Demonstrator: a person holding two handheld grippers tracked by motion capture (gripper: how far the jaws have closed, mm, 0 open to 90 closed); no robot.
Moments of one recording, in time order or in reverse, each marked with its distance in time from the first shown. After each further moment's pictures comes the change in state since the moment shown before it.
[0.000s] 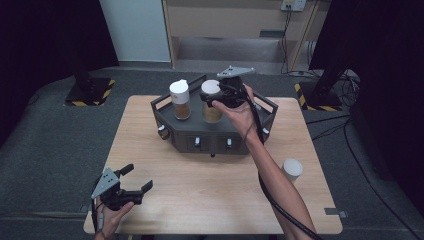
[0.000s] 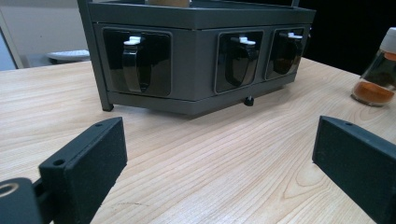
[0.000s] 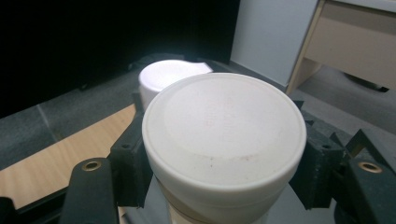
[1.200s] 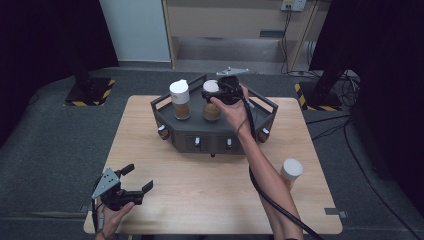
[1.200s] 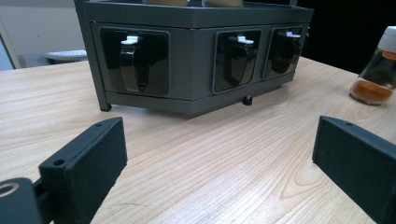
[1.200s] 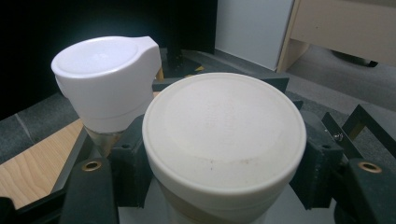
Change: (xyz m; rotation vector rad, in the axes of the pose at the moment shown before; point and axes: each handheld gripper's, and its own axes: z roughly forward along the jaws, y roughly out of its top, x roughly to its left) left arm 0.001 0.000 0.000 0.001 -0.009 0.002; right arm -0.019 -0.016 0.044 0.045 -0.054 0.077
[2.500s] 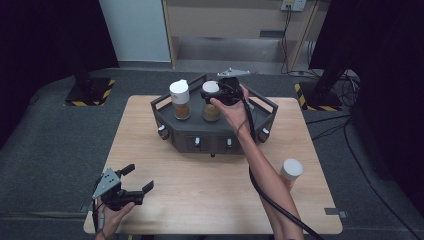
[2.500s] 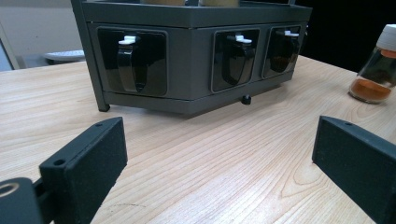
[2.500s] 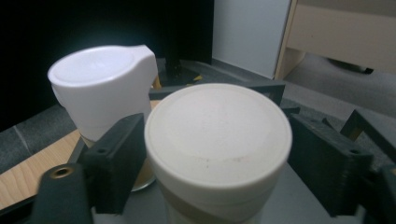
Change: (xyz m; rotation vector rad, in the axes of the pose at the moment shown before) left arm -0.001 0.001 0.001 0.004 -0.003 0.008; right arm 0.000 -0.010 -0.001 -0.056 -0.010 0.013
